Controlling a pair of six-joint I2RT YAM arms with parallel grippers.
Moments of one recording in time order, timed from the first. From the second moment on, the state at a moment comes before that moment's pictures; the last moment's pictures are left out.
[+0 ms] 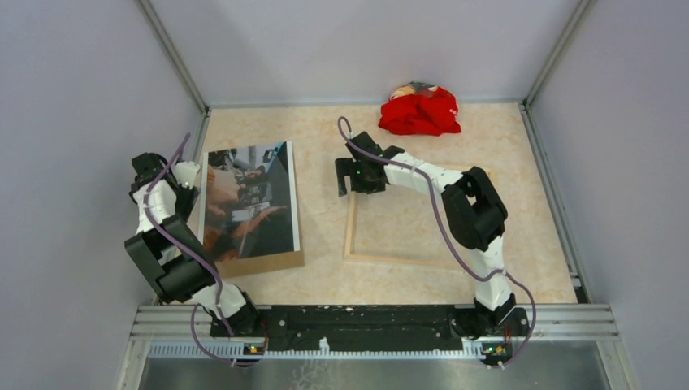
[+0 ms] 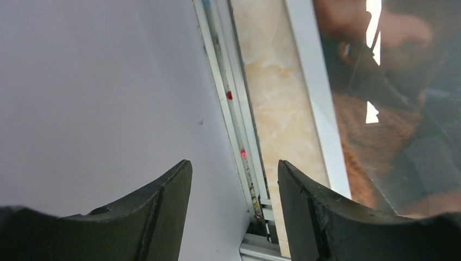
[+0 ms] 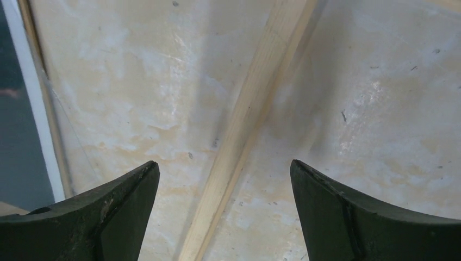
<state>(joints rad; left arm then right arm) 0.58 1.54 1.14 -0.65 -0.01 0.85 0.72 2.08 1.59 -0.52 0.00 0.51</state>
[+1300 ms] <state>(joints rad) 0.42 1.88 1.23 -0.44 -0.09 0.68 0.79 2.24 1.65 -0.16 -0.31 0.64</state>
